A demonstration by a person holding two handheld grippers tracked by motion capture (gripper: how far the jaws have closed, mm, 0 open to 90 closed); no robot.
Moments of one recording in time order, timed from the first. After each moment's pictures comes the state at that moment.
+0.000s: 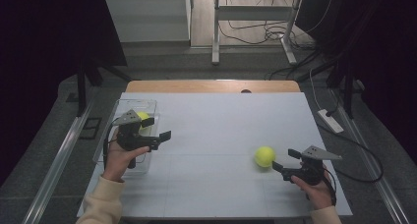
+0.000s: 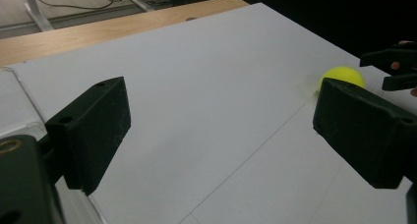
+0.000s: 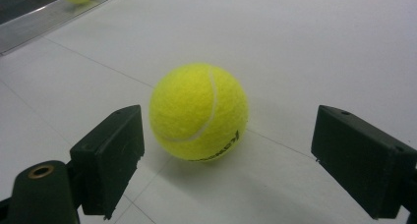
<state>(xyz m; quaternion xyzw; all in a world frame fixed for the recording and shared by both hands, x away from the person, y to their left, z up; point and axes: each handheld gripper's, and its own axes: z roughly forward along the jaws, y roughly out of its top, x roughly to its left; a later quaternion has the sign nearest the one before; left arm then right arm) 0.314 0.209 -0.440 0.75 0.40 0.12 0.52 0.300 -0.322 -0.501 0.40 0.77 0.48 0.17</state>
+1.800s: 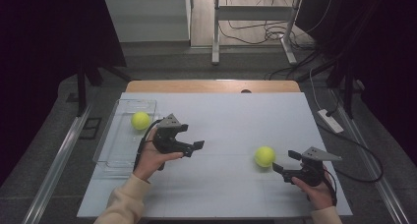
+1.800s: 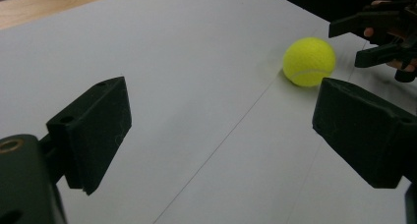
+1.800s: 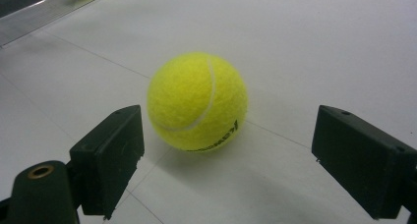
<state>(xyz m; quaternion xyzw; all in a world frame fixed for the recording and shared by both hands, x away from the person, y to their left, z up) 0.331 0.121 -0.454 0.80 0.35 0.08 0.48 0.298 -0.325 -0.506 0.39 0.77 0.47 0.16</state>
